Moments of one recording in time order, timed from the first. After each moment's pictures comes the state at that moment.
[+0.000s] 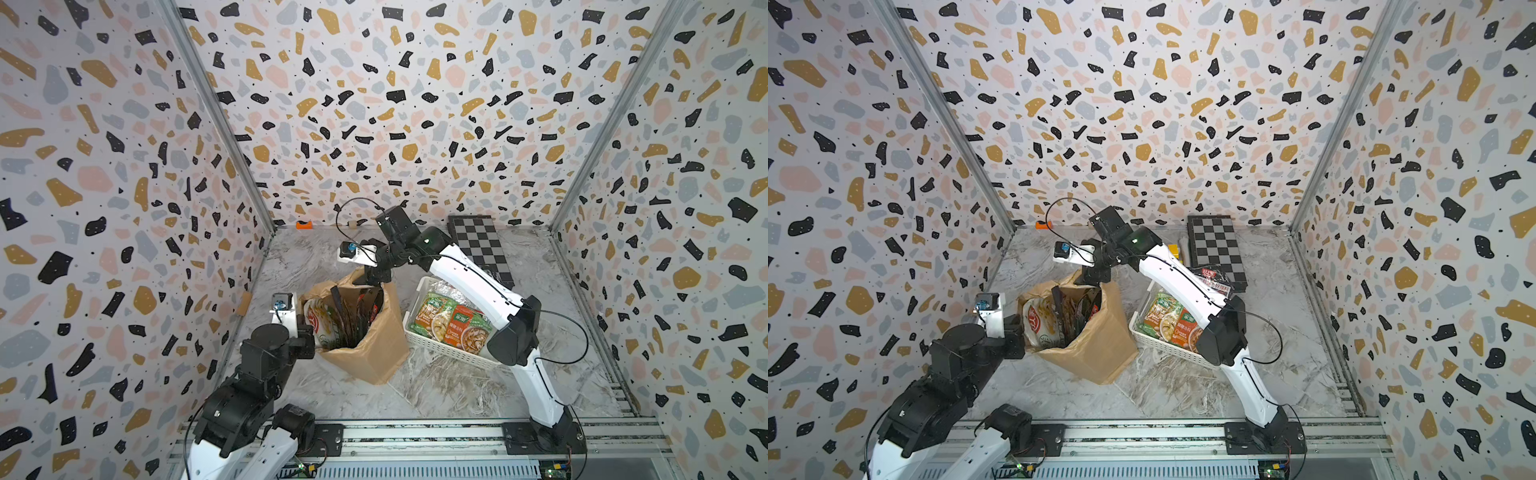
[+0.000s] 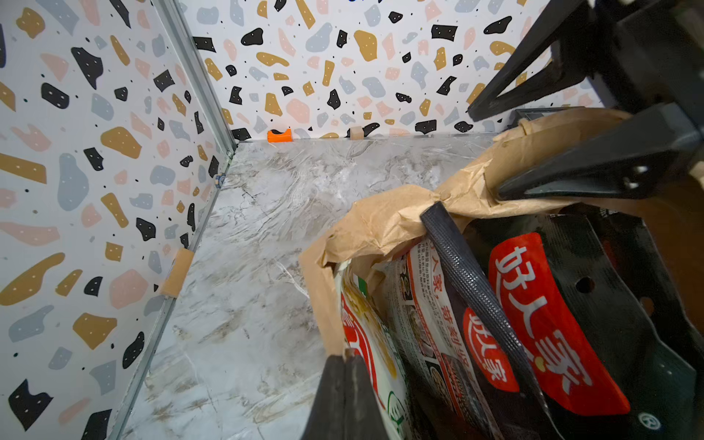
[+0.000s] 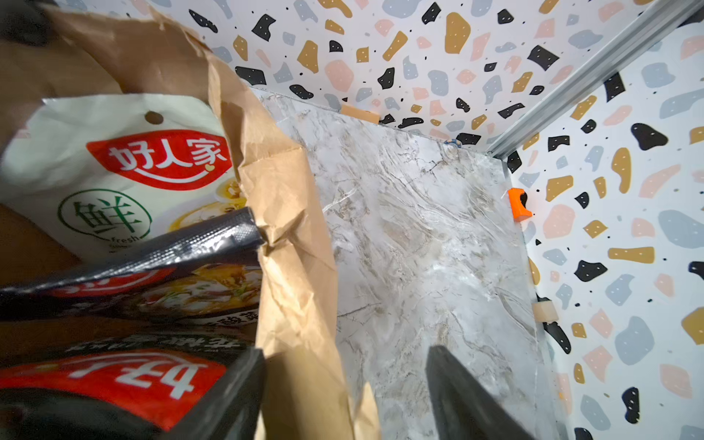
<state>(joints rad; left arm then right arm) -0.38 0.44 0.84 -0.87 -0.30 -0.16 0.86 2.25 2.45 -0.94 -0.50 -0.76</state>
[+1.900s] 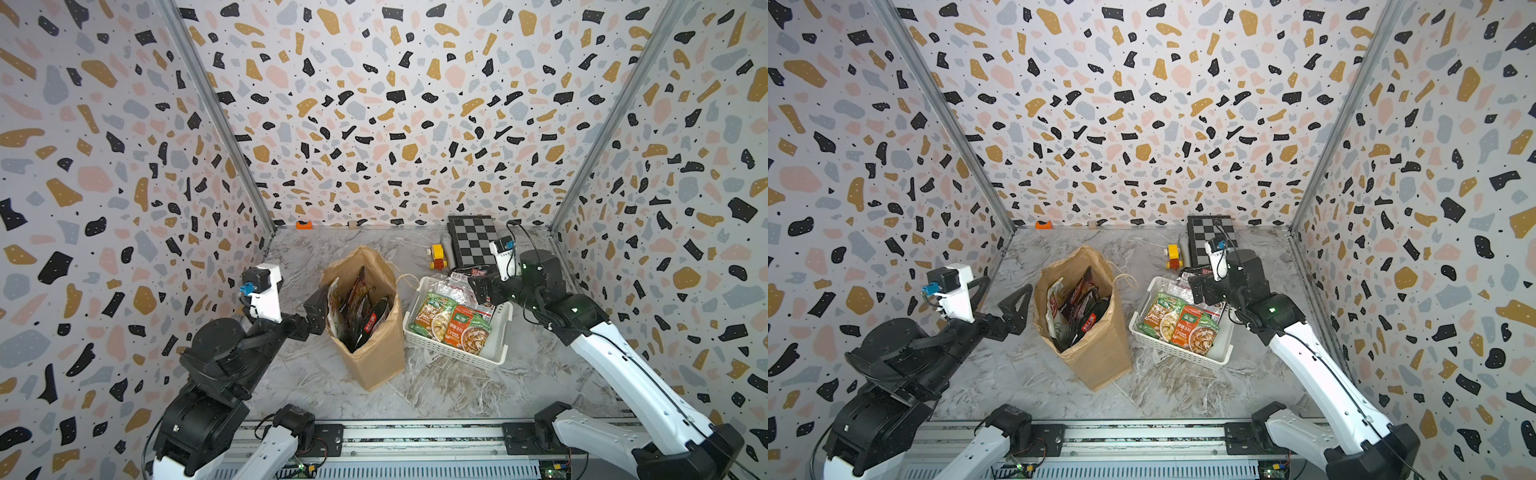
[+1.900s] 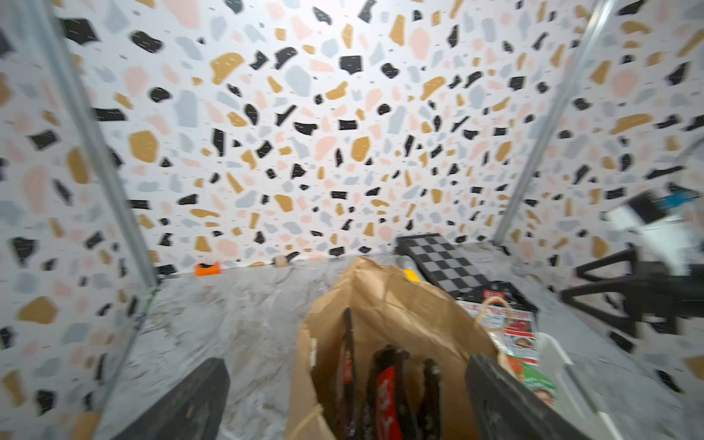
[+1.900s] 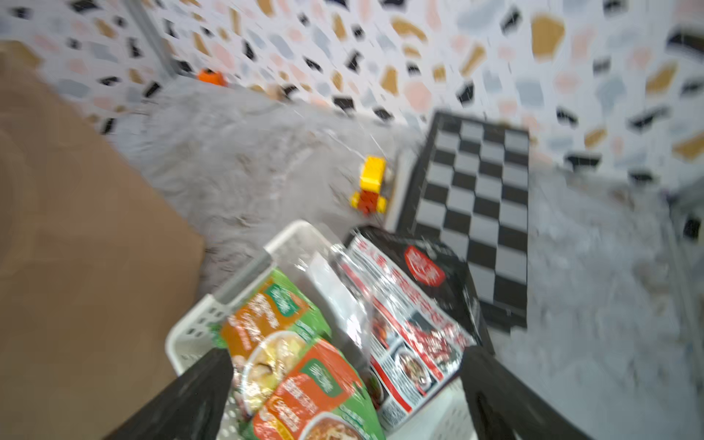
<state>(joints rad) -0.38 0.55 1.14 -0.69 0.03 -0.17 0.39 1.09 1.01 -0.56 -0.05 0.10</state>
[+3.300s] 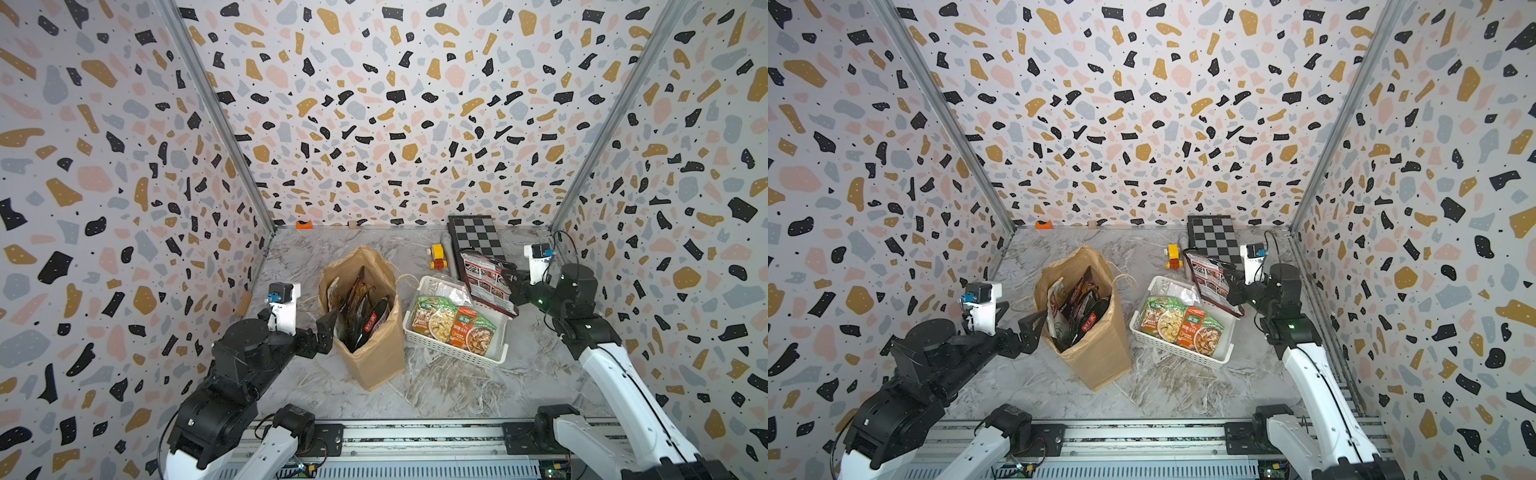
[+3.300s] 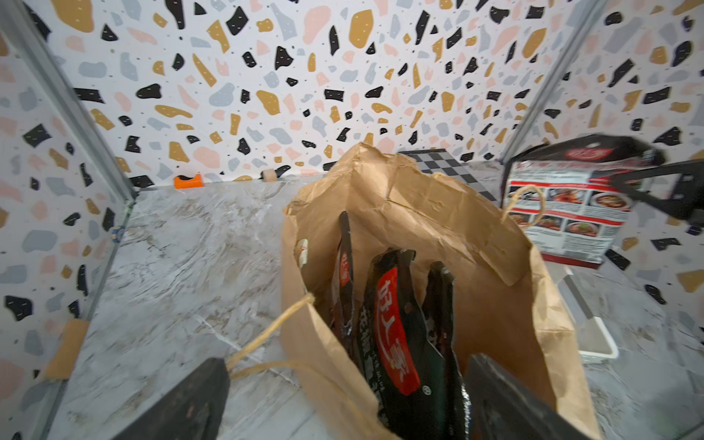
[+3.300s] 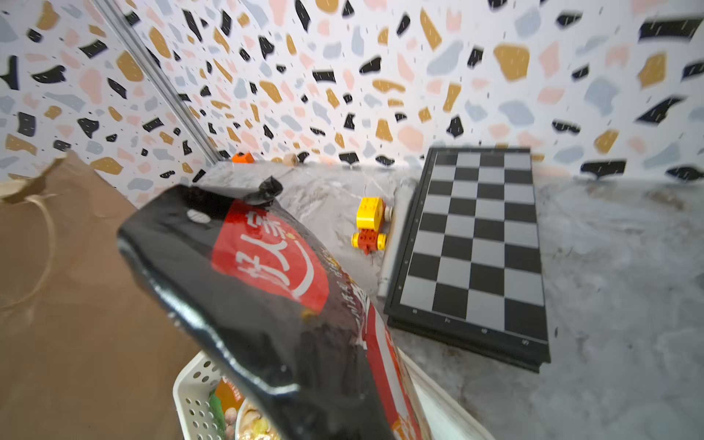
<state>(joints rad) -0.38 0.51 1.05 -0.90 -0.08 -0.15 0.12 0.88 0.81 -0.21 -0.45 0.09</state>
